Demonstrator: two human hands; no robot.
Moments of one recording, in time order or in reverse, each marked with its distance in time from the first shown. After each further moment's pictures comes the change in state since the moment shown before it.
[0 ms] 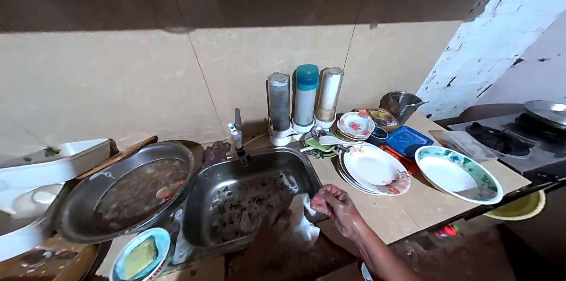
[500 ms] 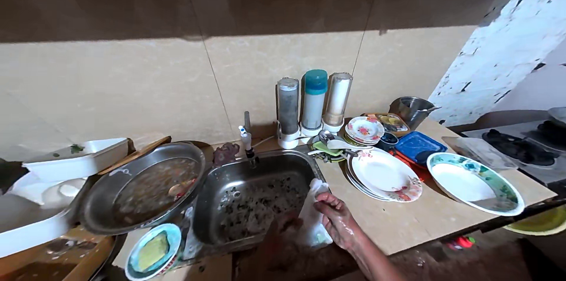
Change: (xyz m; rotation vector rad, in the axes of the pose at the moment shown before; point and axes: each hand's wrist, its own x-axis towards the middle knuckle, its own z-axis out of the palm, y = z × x) left_hand -0.007 -0.011 -0.001 -0.075 -0.057 0.099; right_hand -0.003 0.021 0.019 0.126 -0.089 -0.074
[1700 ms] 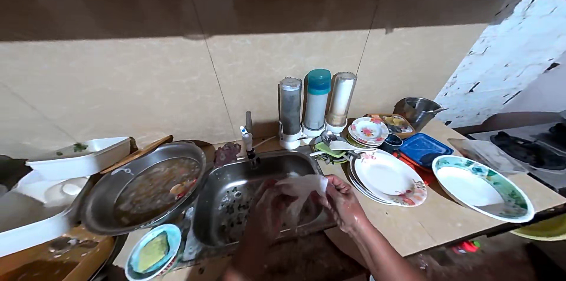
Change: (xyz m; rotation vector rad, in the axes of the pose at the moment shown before) left_hand 0.030 0.087 -0.010 -0.849 0.435 0.028; right_hand 0.021 -0.048 0.025 -0.108 0.097 -0.047
